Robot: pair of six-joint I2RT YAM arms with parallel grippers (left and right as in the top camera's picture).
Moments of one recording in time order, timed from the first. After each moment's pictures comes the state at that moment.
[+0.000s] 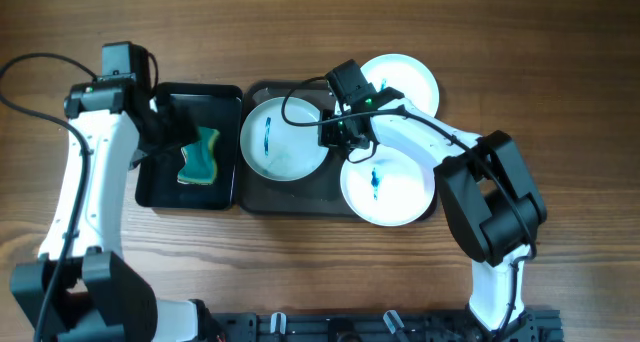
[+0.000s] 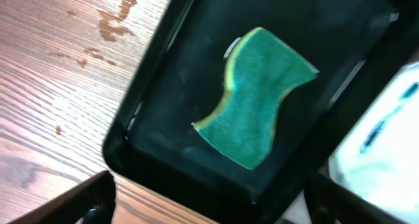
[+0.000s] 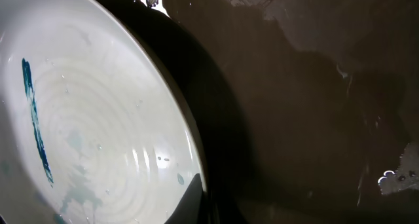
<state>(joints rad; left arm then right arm) 0.13 1.60 1.33 -1.12 -0.09 -0.31 0.54 2.08 1.38 -0.51 -0.23 0.60</state>
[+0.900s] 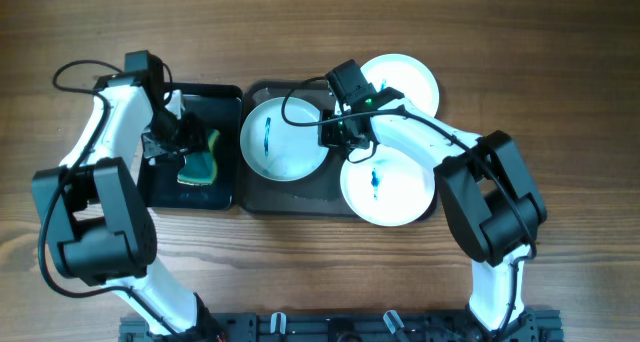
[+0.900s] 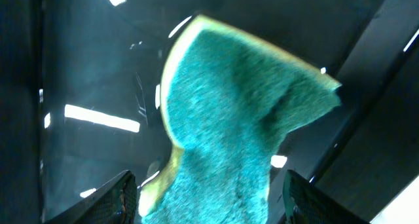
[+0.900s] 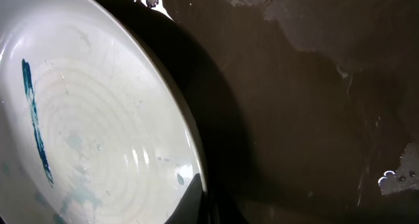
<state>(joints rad) 0.14 1.91 1.33 -0.99 0.08 -0.11 0.54 2.08 1.38 -0.51 -0.23 0.60</state>
